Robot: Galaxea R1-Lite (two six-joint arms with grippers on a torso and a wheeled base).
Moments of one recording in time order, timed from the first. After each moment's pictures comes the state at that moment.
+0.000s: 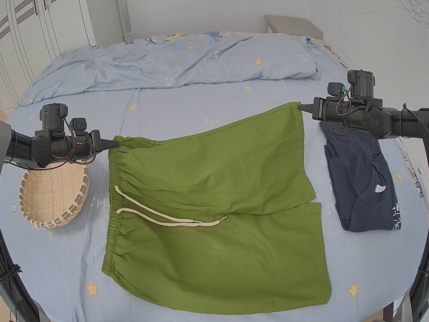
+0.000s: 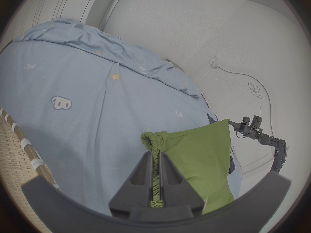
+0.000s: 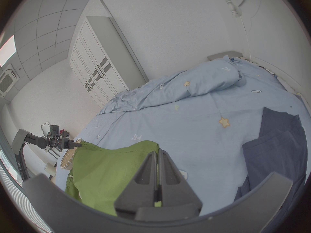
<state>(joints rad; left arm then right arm) 0.13 2.05 -1.36 -0.23 -0.68 -0.21 0.13 2.16 -1.74 -0.14 0.47 0.13</state>
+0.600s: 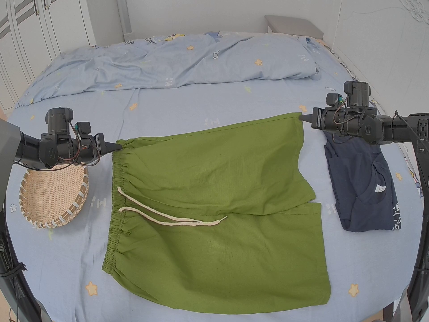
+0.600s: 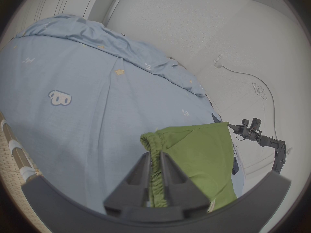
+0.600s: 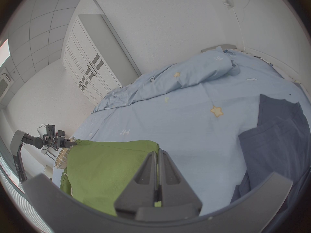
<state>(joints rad) 0.13 2.13 -1.42 -0.22 -0.67 -0.21 0.10 2.25 -1.78 -0.13 0.46 0.13</state>
